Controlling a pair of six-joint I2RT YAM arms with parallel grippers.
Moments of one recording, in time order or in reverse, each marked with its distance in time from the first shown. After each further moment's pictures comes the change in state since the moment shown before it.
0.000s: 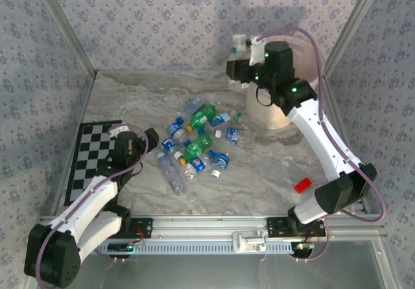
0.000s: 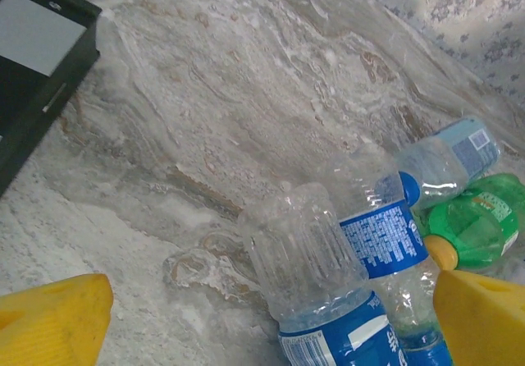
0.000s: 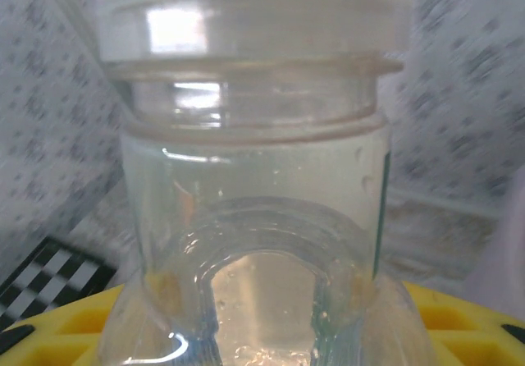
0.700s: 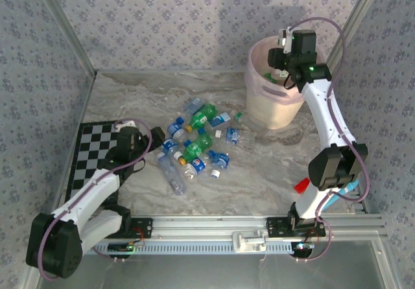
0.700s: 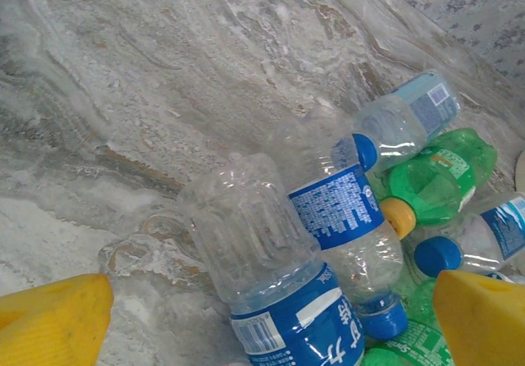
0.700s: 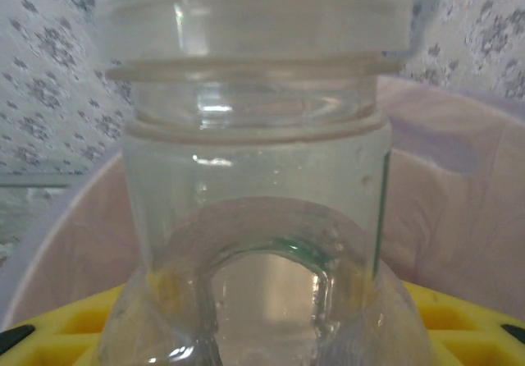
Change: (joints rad) left arm 0.000 0.079 0.054 0.005 0.136 0.028; right arm -0.281 0.202 0.134 -0.136 0.200 -0.116
